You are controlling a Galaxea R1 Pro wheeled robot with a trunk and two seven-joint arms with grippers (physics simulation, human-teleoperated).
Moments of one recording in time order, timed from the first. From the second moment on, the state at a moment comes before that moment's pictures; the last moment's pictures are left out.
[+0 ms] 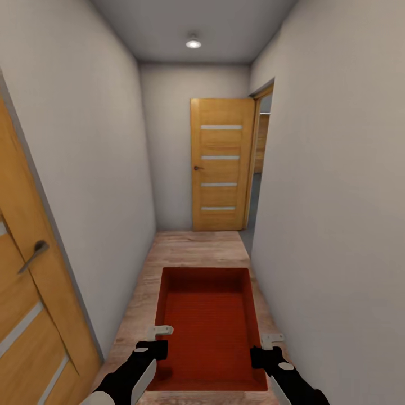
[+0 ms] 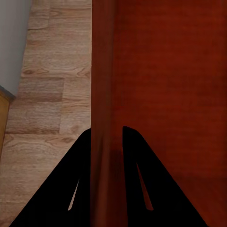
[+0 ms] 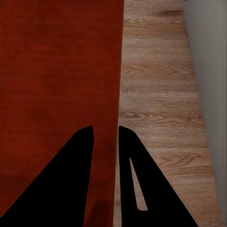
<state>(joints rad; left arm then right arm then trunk) -0.52 -0.10 -0.26 -0.45 0.26 0.19 0.25 -0.46 0.03 0.08 -0.43 -0.03 0.03 -0.01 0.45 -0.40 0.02</state>
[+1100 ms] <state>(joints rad) -0.52 -0.10 -0.26 -0.45 0.26 0.19 0.25 -0.46 0.03 0.08 -0.43 -0.03 0.03 -0.01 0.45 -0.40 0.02</state>
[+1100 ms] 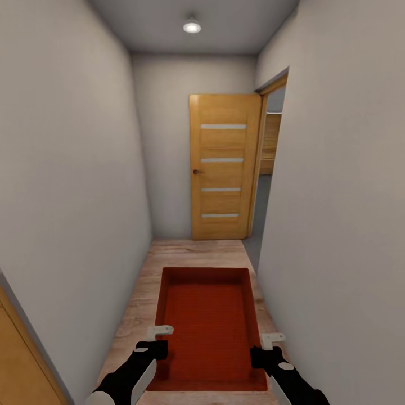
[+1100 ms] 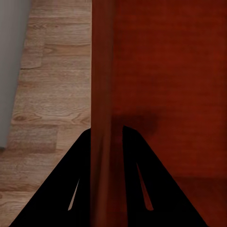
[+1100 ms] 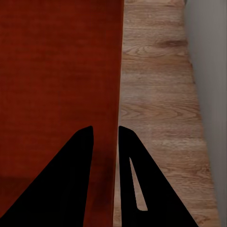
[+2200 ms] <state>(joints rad) -0.52 -0.10 -0.26 -0.45 0.26 0.19 0.25 -0.46 0.02 0.08 -0.43 -0.03 0.03 -0.01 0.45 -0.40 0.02</state>
